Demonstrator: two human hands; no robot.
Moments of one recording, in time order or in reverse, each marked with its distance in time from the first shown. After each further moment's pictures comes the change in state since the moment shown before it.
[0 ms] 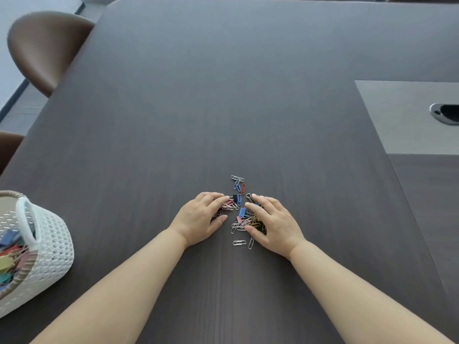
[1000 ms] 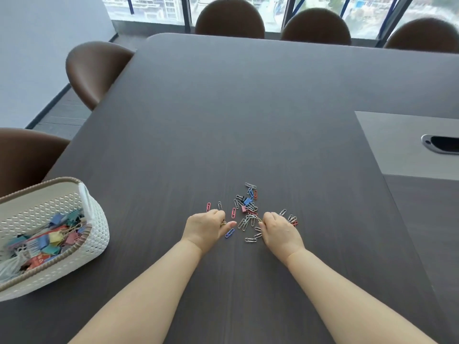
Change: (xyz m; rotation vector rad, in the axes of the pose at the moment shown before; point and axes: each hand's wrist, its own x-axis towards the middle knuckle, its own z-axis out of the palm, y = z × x) left_hand -0.040 0.024 -0.024 0.200 0.134 -0.244; right_hand -0.006 -0.050 -0.024 -0.087 -0.145 0.242
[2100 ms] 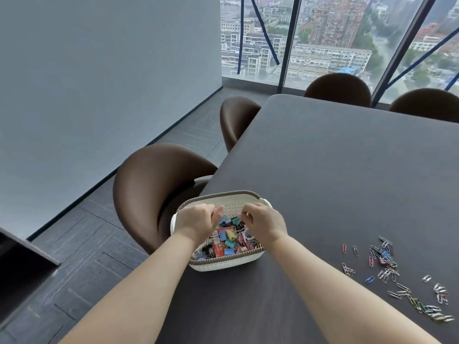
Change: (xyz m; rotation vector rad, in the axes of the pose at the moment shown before) left_hand -0.170 -0.282 -0.194 0.079 0.138 -0.418; right_hand 0.023 -0.399 -0.036 0.170 0.077 -0.460
